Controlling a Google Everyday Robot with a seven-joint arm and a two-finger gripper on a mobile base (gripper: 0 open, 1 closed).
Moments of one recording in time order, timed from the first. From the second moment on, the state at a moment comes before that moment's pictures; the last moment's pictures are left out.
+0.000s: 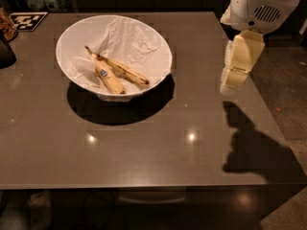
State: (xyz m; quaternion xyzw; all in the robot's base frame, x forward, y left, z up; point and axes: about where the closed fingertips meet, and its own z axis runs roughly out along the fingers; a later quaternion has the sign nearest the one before) arm 0.498 -0.152 0.993 -0.63 0.76 -0.02 0.15
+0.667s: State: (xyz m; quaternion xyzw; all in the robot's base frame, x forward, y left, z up) arm 0.568 -0.077 1.003 -0.64 0.75 0.02 0.19
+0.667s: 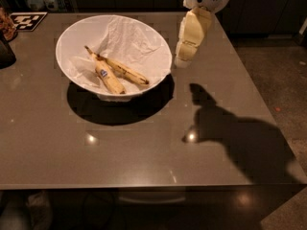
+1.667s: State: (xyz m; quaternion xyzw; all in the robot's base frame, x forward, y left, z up) arm 0.593 0.004 0.960 -0.68 0.72 0.02 0.16
